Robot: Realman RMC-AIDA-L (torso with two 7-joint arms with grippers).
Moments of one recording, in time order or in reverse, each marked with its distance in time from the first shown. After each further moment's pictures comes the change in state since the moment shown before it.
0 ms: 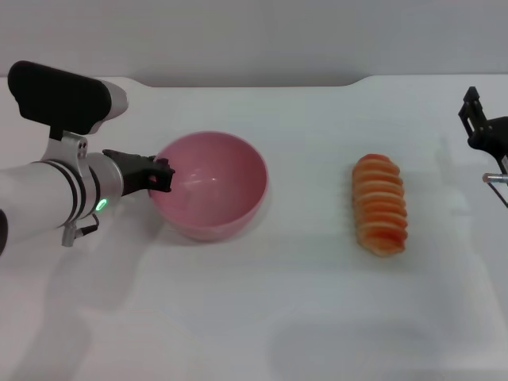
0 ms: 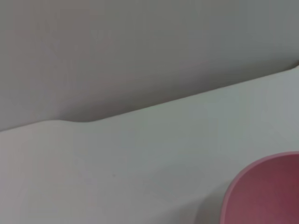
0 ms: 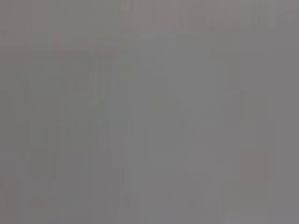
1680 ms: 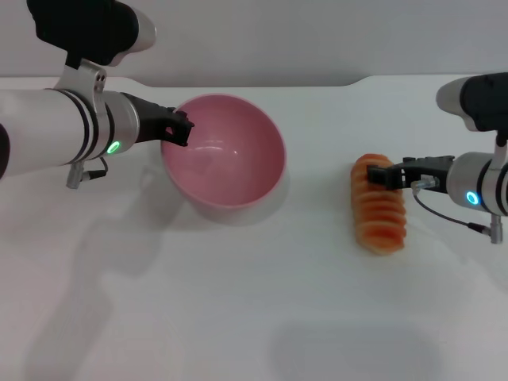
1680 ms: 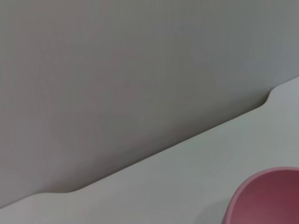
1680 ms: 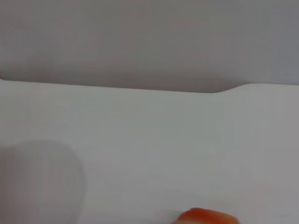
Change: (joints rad) left arm -0.102 0.002 -0.072 0.172 0.031 -0.229 0.052; right arm 0.094 0.012 0.452 -0.483 -0.359 1.421 0.012
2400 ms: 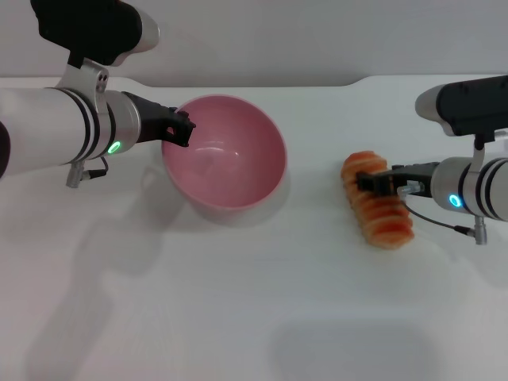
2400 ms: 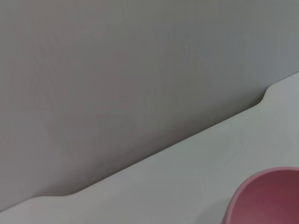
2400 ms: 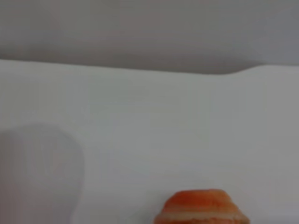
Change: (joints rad) left arm -0.001 -0.001 0.001 0.009 0.000 -0.011 0.018; right arm 0.095 0.001 -0.024 0.156 0.020 -0.046 0.011
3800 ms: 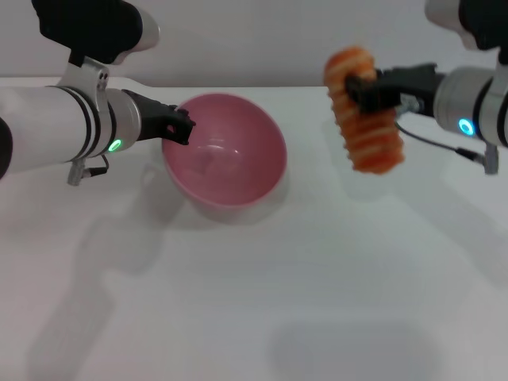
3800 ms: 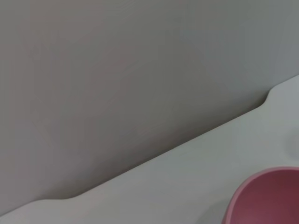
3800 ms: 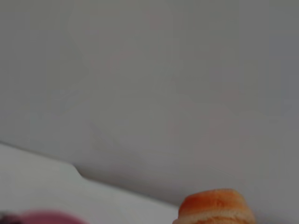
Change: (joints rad) left arm -0.011 -0.002 -0.007 -0.023 -0.003 0.016 0.011; right arm -0.126 -0.004 -0.017 -0.574 -0.143 0.164 0.051
